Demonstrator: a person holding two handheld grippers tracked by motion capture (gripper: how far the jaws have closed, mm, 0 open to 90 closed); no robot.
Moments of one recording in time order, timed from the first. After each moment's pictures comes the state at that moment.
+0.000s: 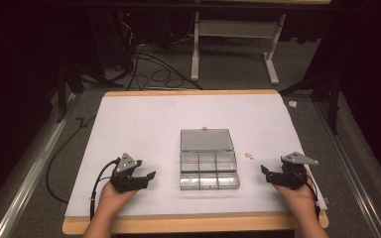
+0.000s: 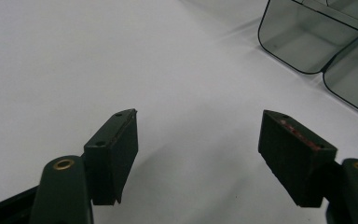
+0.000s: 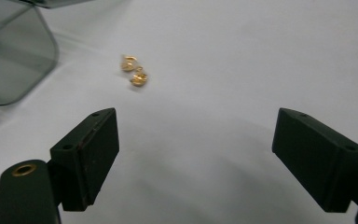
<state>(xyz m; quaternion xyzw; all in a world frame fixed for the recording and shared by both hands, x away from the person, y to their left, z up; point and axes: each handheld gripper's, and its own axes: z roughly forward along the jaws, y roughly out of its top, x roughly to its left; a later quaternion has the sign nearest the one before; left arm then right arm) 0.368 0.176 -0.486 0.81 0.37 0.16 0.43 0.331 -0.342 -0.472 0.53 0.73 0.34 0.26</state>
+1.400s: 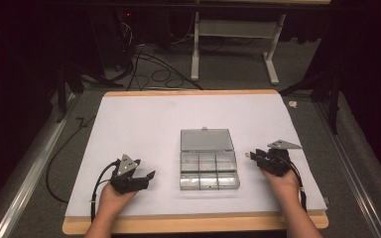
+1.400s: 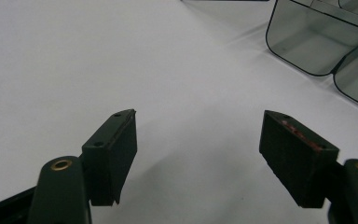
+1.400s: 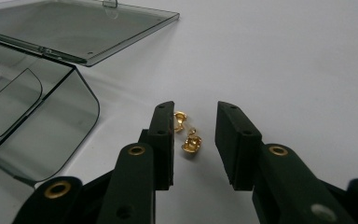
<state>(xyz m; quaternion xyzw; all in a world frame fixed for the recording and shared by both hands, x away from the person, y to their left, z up) 0.362 0.174 -0.486 0.81 0.36 0.20 0.42 0.377 -0.313 -0.471 0.52 0.74 0.38 0.20</state>
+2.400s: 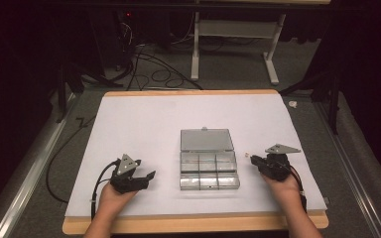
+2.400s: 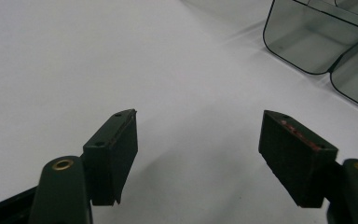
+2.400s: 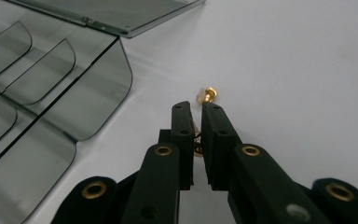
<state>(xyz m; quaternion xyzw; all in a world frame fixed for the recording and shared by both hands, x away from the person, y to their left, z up) 0.364 0.174 -0.486 0.81 0.36 0.18 0.42 0.359 -0.306 -0.466 0.50 0.76 0.37 0.19</state>
